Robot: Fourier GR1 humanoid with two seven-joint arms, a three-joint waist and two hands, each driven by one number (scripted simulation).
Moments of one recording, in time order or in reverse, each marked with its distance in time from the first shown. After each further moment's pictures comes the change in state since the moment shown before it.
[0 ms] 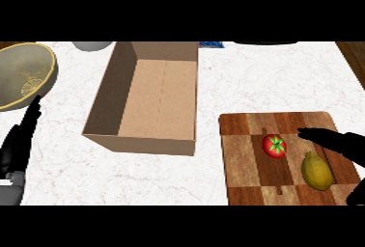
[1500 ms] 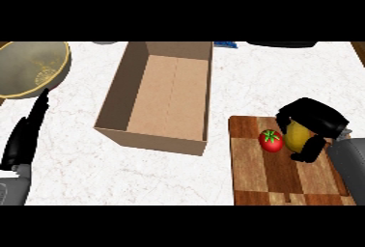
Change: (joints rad) left arm -0.048 -0.070 0.062 -0.004 -0.085 -0.095 -0.009; right arm -0.306 0.247 0.021 0.210 0.300 -0.176 0.064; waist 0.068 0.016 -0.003
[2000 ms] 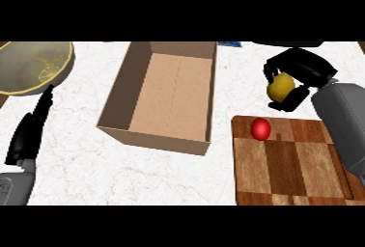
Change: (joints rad) left arm -0.034 -0.010 -0.007 0.018 -0.012 -0.002 0.004; right arm -0.418 0.062 -0.077 0.382 0.028 -0.180 -0.123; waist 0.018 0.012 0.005
